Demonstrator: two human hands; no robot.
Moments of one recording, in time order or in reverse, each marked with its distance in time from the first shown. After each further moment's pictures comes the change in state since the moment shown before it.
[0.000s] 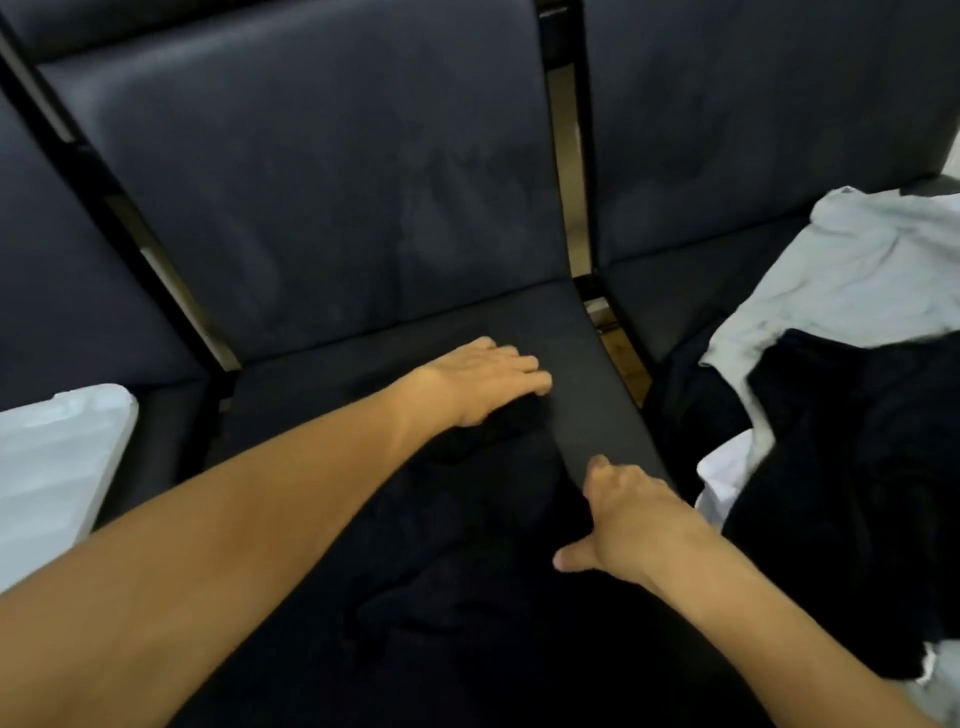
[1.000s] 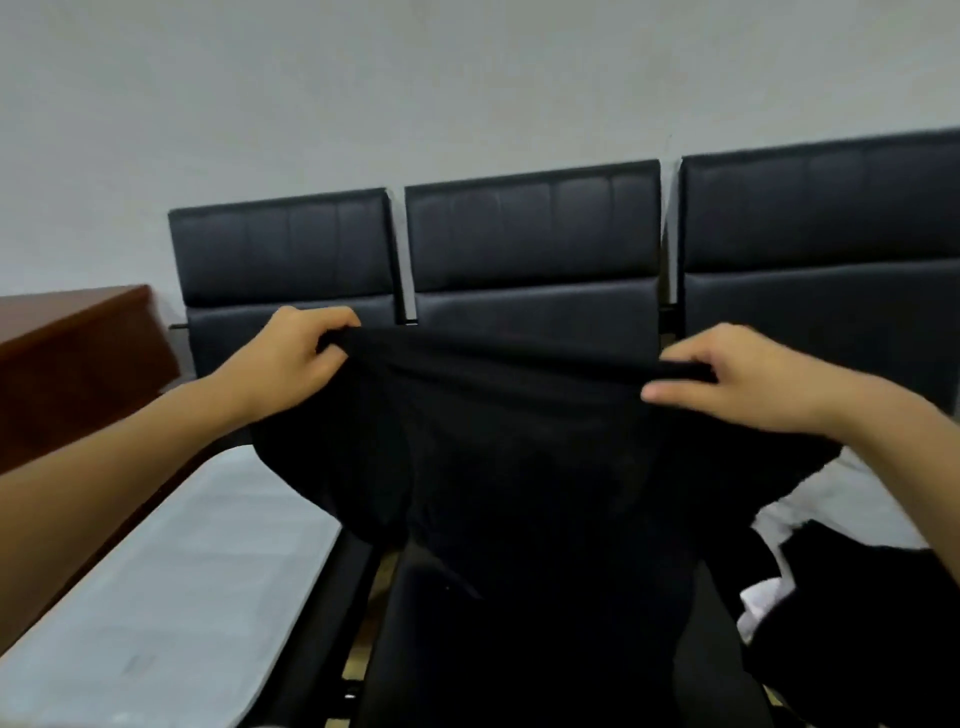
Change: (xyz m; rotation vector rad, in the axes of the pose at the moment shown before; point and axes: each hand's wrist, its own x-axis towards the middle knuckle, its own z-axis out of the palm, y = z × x) left_hand -0.450 0.010 -0.170 -0.370 0.878 -0.707; right_hand -0.241 -0.070 -0.168 -0.083 0.668 -0.927
